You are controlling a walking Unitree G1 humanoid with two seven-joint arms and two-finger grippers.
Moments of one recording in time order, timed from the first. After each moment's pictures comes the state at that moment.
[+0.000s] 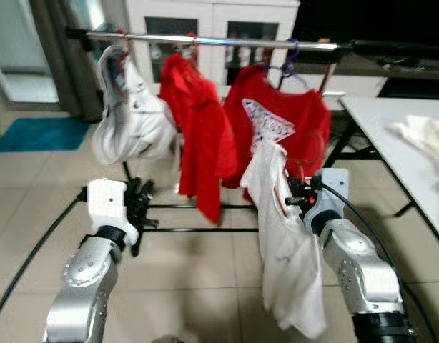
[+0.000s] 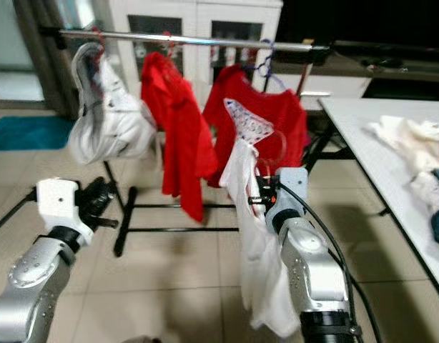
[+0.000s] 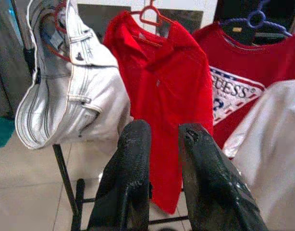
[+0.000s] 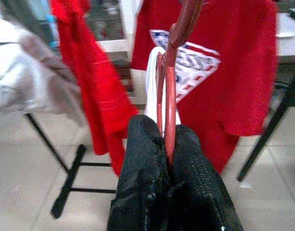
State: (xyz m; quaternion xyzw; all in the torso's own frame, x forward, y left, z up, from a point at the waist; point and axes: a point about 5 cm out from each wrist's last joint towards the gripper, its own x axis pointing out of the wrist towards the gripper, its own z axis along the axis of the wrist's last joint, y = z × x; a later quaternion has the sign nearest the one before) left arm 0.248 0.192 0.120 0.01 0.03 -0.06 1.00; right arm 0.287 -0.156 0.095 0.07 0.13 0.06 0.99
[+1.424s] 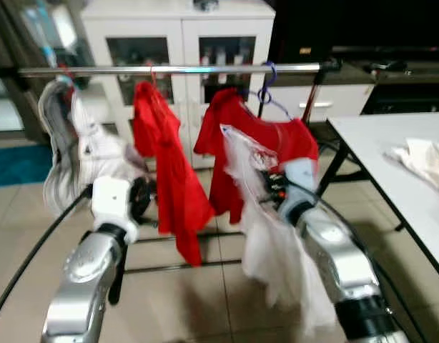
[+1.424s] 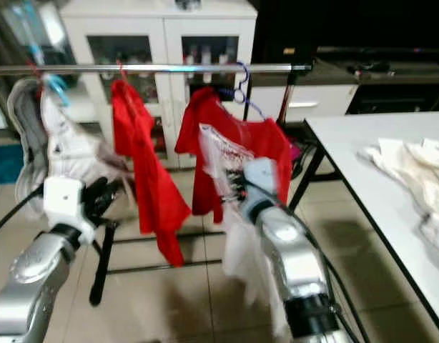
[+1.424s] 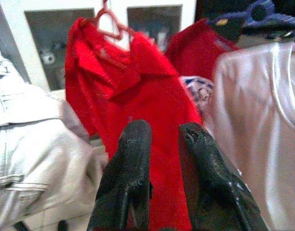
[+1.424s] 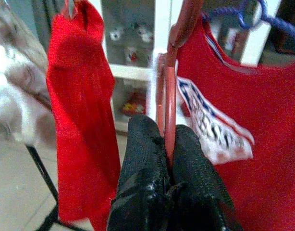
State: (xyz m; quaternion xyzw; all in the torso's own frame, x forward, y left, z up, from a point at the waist) left arm 0.253 0.186 0.114 0.03 0.05 -0.10 0.99; right arm 0.300 -0.113 0.108 0.00 0.08 0.20 0.98
